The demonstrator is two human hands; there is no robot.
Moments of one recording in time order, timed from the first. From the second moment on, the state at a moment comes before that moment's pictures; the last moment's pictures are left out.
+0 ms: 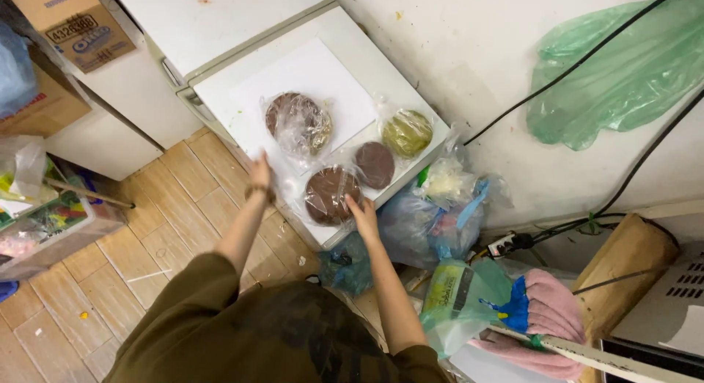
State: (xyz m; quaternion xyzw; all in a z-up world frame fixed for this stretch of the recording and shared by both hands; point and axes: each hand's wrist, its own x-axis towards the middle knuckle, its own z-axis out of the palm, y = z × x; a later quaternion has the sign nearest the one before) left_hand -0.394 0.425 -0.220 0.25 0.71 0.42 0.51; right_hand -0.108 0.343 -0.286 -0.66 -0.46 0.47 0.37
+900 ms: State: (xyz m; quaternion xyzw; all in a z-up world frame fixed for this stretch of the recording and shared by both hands) left_hand -0.175 0.542 -0.285 0.76 0.58 -0.09 0.28; right_hand -0.026 0.131 -0.410 -0.39 0.04 0.70 0.59
